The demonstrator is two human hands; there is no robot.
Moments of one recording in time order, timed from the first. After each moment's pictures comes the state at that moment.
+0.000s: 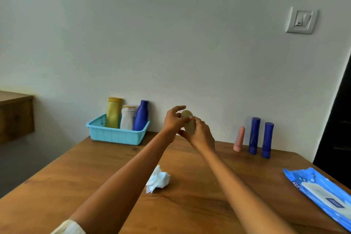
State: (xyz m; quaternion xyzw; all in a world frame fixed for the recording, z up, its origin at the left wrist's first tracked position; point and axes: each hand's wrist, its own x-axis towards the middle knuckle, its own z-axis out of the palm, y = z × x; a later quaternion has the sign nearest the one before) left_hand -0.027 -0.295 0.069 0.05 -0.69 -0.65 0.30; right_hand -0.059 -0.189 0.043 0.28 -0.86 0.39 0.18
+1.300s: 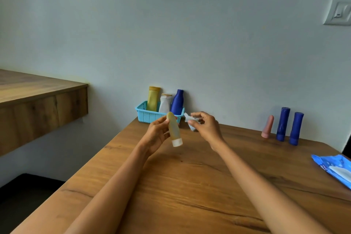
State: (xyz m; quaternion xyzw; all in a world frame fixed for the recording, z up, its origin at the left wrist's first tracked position) left_hand 0.151 -0.396 0.001 -0.02 -0.53 -0.82 0.22; right_hand 0.056 -0.239 0.039 0.36 -0.76 0.53 0.07
